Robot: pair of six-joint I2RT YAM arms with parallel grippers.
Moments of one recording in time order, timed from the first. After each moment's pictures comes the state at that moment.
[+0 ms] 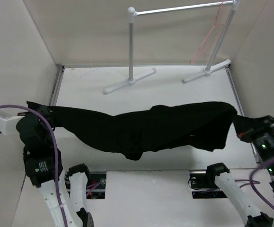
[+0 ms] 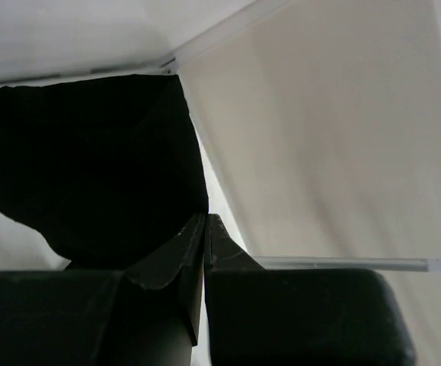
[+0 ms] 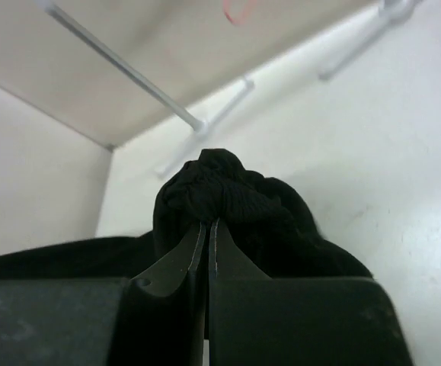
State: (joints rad) left arm 0.32 0.59 1.20 -0.83 -0.25 -1.02; right arm 0.24 0.51 1.42 -1.03 0.12 0.66
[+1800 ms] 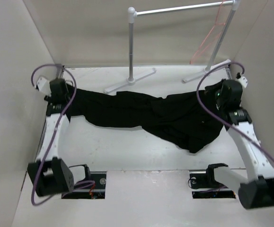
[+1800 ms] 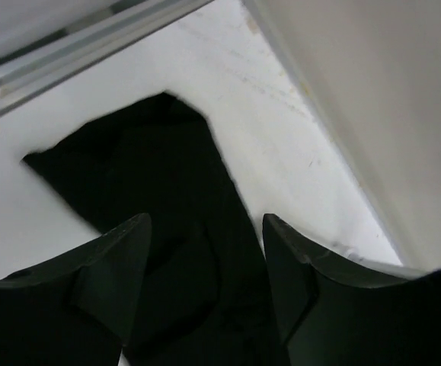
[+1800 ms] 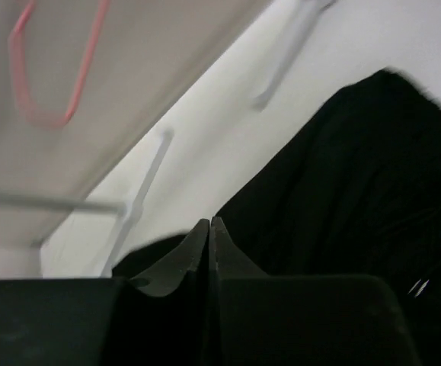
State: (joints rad) left arm 0.12 1.27 1.06 -0.28 -0.35 -0.79; right arm 0.03 1.10 1.03 -0.29 0.20 0.79
